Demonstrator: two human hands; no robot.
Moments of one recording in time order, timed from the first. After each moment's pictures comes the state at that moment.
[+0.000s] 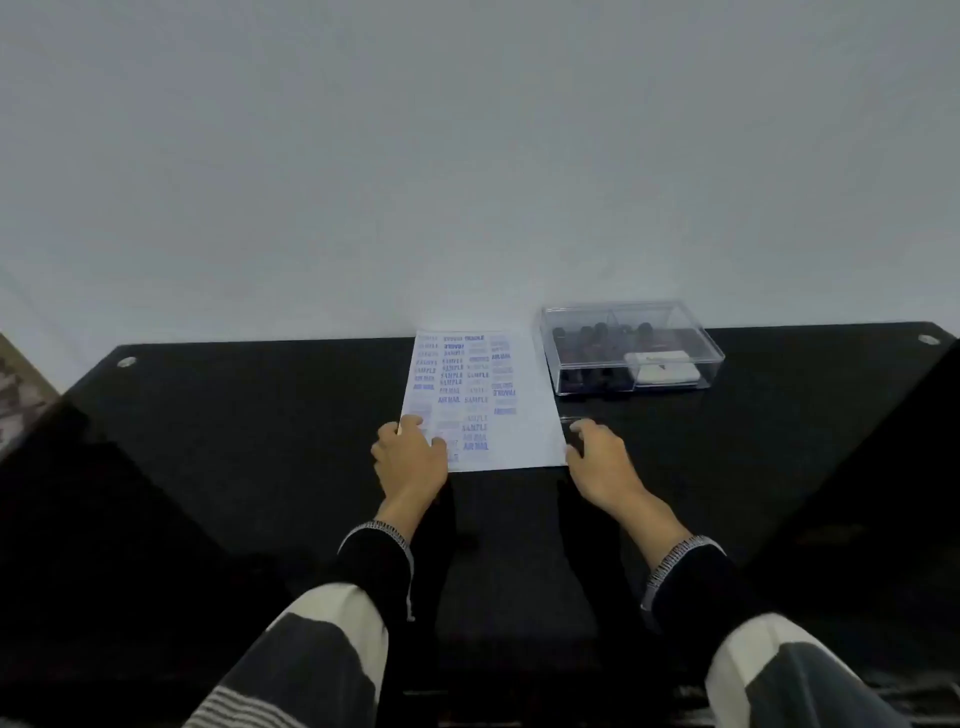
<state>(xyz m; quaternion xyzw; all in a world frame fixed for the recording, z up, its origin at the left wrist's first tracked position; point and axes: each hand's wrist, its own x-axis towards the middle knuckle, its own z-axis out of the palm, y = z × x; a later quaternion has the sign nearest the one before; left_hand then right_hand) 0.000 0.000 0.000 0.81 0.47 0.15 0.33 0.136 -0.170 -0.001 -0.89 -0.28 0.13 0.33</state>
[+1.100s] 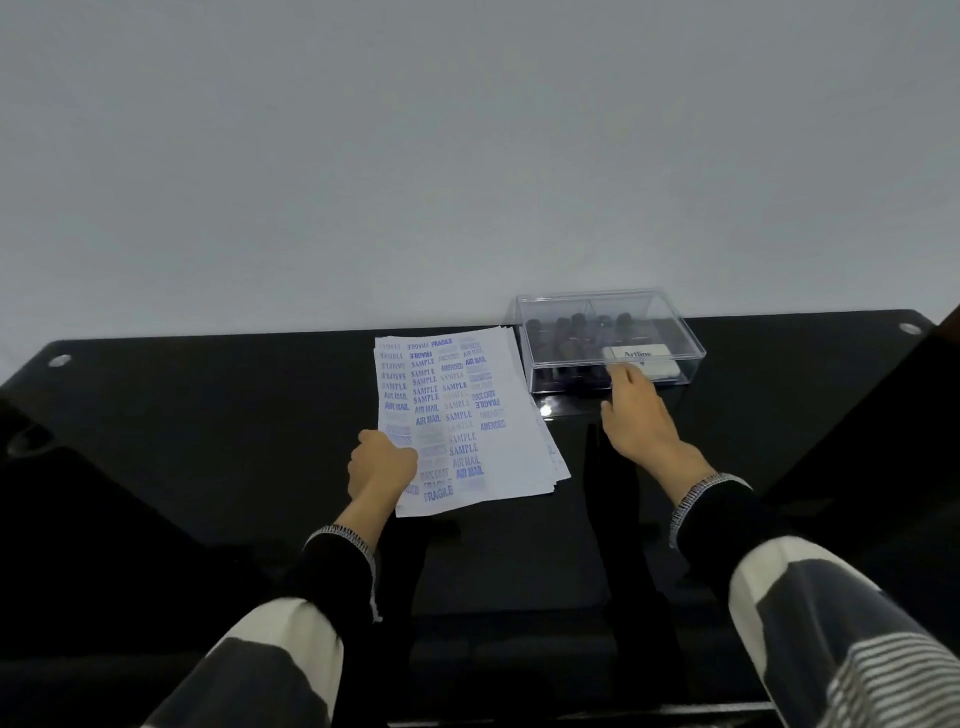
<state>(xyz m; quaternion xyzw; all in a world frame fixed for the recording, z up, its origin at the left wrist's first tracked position) 0.031 0.018 -0.006 0.73 0.56 0.07 0.39 0.230 -0.189 0.017 -0.93 -0.31 0.00 0.20</state>
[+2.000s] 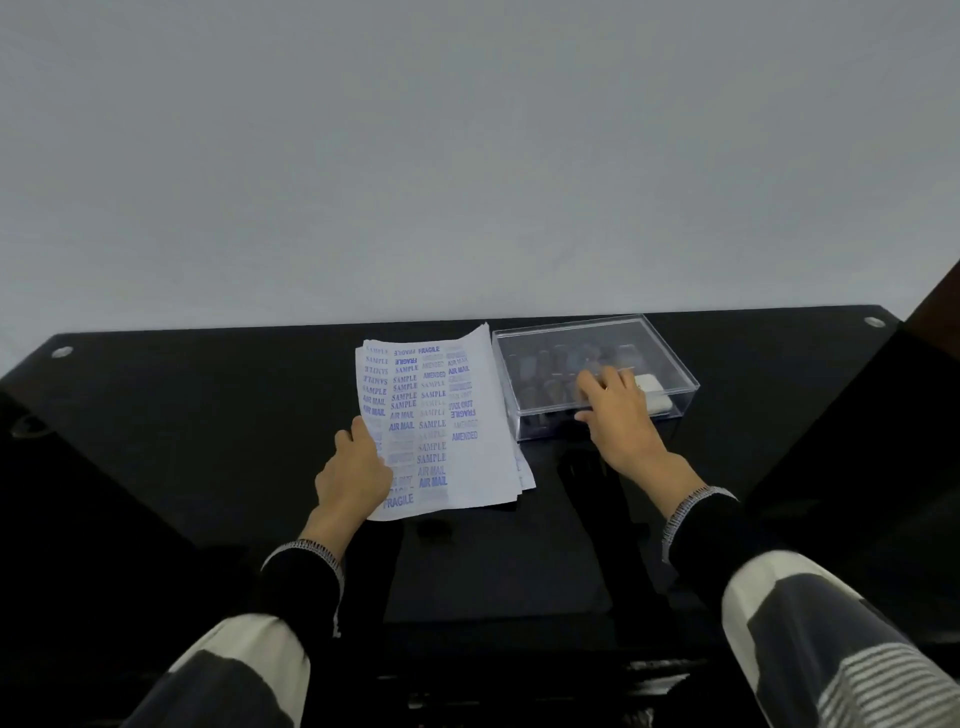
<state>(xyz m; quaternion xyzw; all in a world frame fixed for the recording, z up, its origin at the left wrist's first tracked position) -0.012 -0.003 -0.012 0.87 0.45 0.04 0.22 0.202 -0.222 0.010 -0.89 -0.41 -0.11 0.15</state>
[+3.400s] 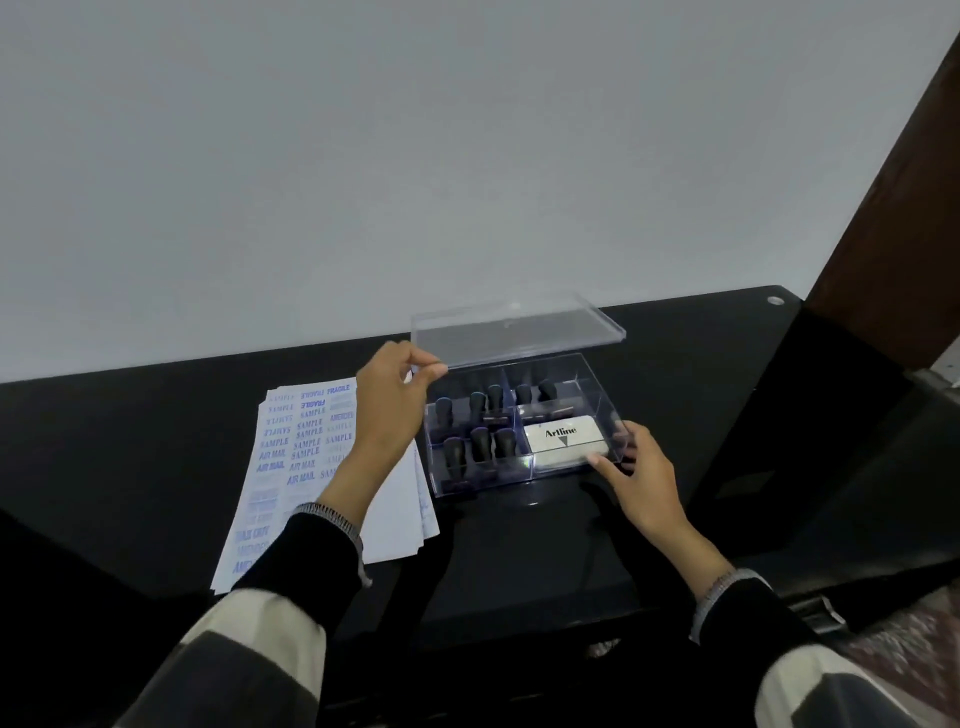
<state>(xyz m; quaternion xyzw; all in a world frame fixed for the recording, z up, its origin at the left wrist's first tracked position) 0.079 -0.090 0.065 0.81 0.19 0.36 0.42 0.185 -0.346 -0.029 -0.82 -0.18 0.03 0.55</state>
